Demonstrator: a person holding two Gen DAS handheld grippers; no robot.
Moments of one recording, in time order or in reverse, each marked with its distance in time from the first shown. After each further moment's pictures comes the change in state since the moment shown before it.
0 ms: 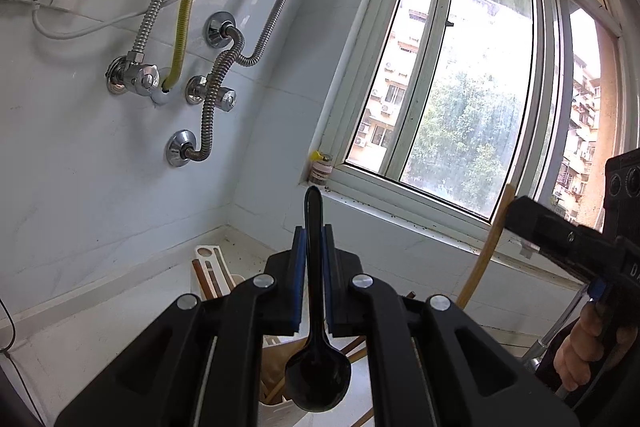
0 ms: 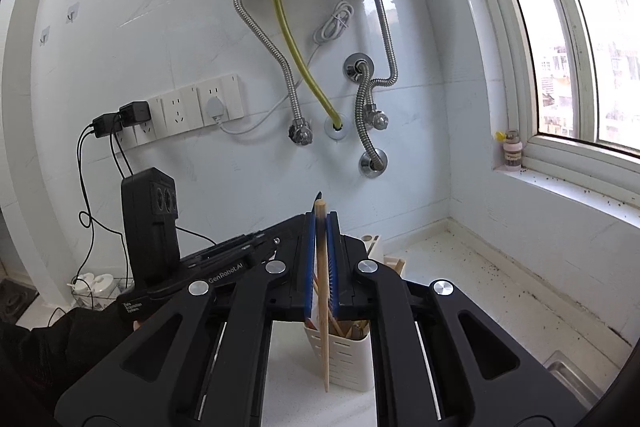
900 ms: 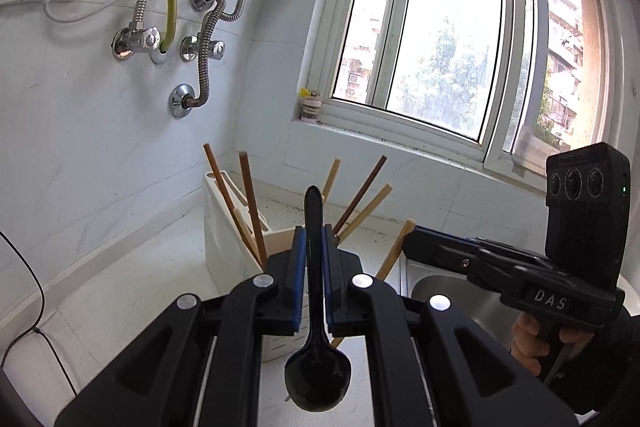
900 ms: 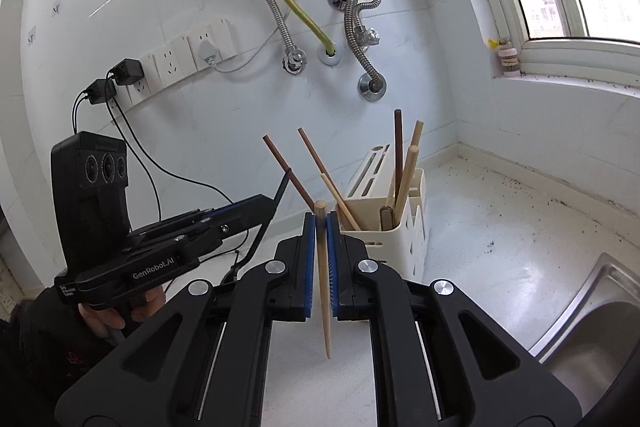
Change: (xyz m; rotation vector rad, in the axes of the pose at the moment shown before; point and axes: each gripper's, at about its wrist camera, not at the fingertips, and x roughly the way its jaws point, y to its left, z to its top) left arm -0.049 -0.010 -0.049 0.127 0.167 0.008; right arm 0.016 0.011 -0.102 0.135 0.103 0.000
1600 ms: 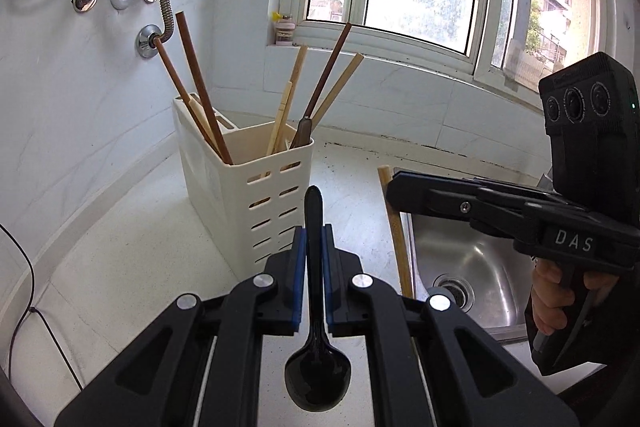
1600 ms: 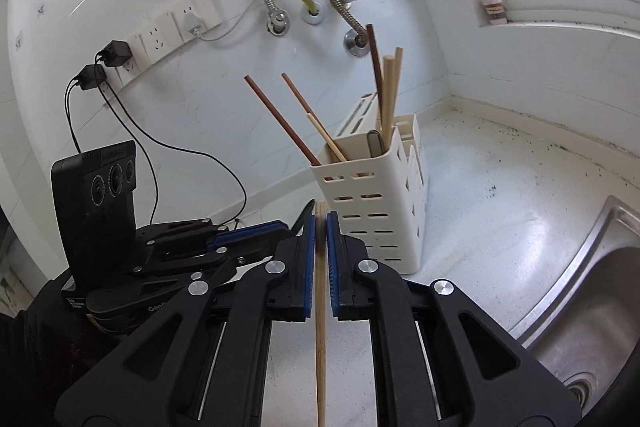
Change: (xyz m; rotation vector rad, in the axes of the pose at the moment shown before) left arm 0.025 -0.016 -0.062 0.115 0.239 -0.020; right arm 0.001 -0.006 -0.043 0.083 0.095 0.008
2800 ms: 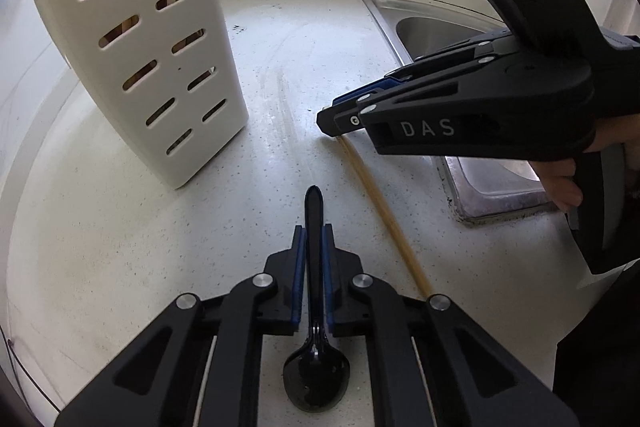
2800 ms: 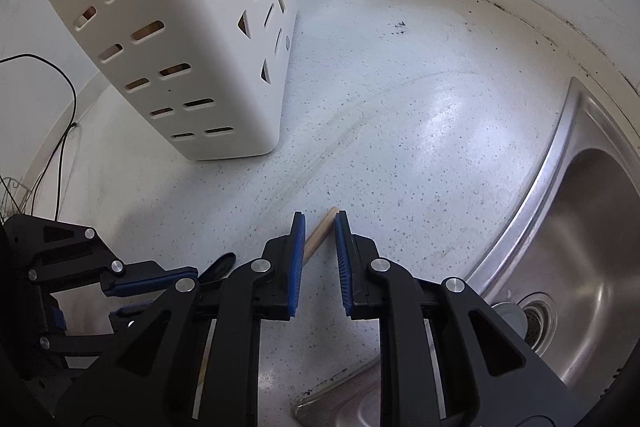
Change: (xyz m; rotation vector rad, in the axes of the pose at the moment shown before) left arm 0.112 -0.026 -0.069 0.250 0.465 -0.092; right arm 0.119 -0.078 -0.062 0.134 0.500 -0.454
